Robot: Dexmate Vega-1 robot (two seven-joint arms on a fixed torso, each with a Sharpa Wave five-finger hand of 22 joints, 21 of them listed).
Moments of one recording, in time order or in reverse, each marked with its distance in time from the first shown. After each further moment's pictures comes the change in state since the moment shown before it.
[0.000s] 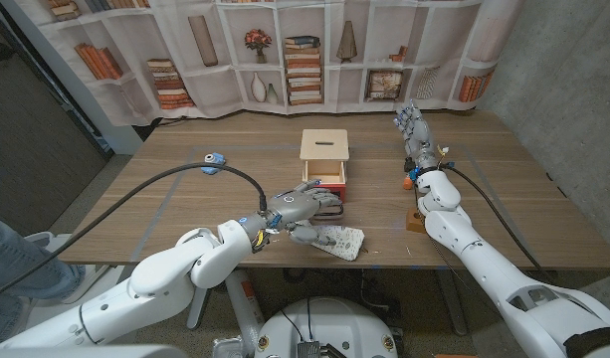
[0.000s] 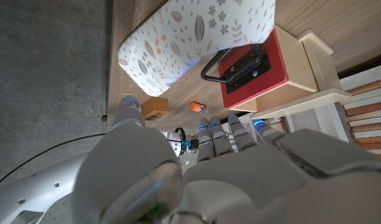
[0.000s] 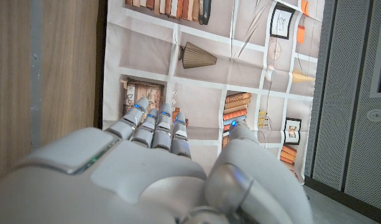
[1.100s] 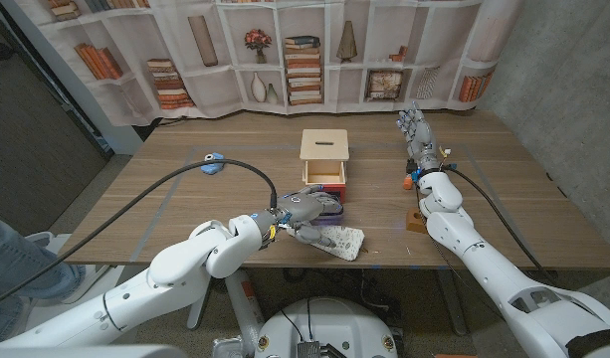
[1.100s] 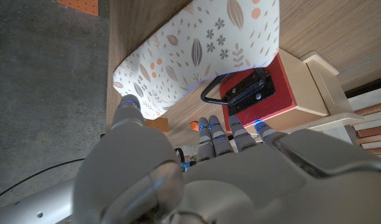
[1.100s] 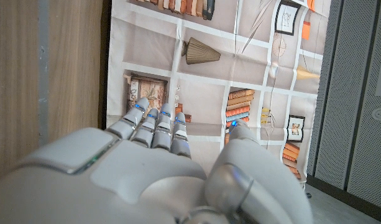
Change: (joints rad) left arm -0.110 -0.056 0.088 0.055 0.033 0.023 -0.131; left_hand 0.013 0.005 -0.015 0.002 0.008 0.013 -0.005 -0.008 0.000 0.028 -0.016 0.001 0.000 -0.009 0.002 -0.001 0.000 0.000 0.000 -0.004 0.000; right arm -0.002 -0.002 0.007 0.006 0.000 -0.002 -0.009; right_hand 0.000 0.000 0.000 0.000 0.000 0.000 0.000 0.000 0.000 0.000 0.000 0.000 0.000 0.000 0.000 0.000 0.000 0.006 -0.005 -0.012 0.000
